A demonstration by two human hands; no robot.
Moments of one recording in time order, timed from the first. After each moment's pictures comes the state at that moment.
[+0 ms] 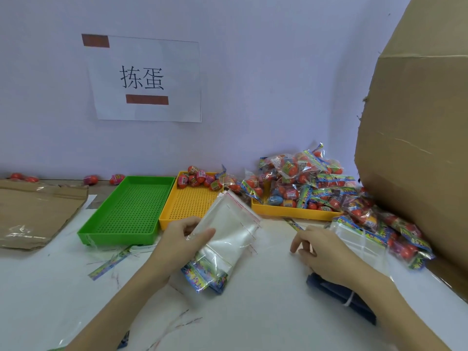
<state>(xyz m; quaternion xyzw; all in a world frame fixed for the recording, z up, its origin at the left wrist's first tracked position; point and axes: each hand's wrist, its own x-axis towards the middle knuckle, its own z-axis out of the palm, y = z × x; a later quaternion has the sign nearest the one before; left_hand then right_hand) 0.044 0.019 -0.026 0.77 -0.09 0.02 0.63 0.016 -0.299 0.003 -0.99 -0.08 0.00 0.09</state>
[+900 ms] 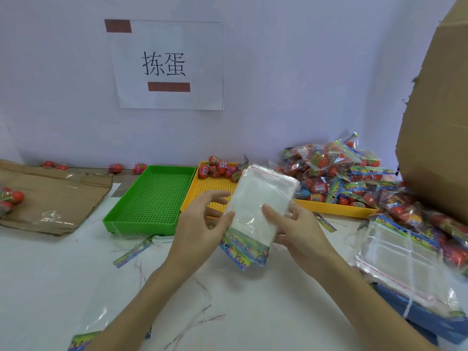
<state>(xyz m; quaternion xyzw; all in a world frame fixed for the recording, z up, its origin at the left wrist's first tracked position) 0.046 0.016 -0.022 0.80 -0.14 0.21 0.54 0.051 -0.188 -0.007 -0.62 0.01 0.01 0.78</state>
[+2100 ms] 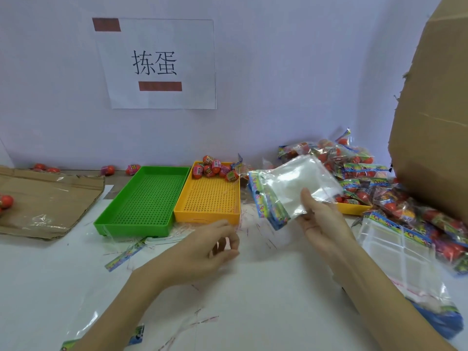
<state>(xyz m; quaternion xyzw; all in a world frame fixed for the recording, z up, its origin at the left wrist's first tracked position) 0.041 0.029 -0.023 0.87 -0.36 0.01 0.35 0.068 -0.235 0.002 -0.43 0.11 -0.05 0.89</state>
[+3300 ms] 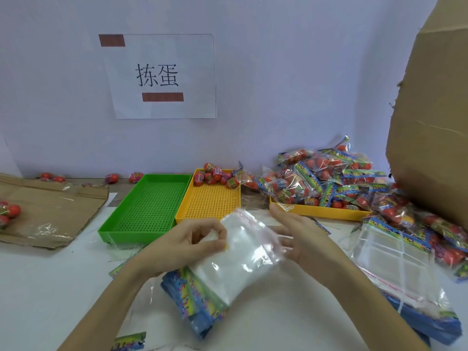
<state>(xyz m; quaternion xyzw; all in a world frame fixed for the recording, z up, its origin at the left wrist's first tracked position) 0.045 0.051 -0.002 0.81 -0.27 -0.08 0.52 0.036 -0.211 0.007 -0.68 0.06 0.11 0.72</state>
